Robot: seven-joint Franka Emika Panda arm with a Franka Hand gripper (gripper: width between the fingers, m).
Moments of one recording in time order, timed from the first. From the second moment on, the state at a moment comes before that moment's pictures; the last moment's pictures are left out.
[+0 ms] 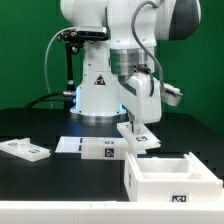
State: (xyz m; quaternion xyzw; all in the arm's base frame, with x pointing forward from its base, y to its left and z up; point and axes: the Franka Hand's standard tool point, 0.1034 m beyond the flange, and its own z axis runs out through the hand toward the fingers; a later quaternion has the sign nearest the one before) arm 0.444 0.051 0.068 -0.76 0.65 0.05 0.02
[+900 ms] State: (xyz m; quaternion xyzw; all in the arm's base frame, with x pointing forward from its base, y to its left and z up) arm 0.425 0.117 0.061 -0.71 0.70 0.00 -0.05
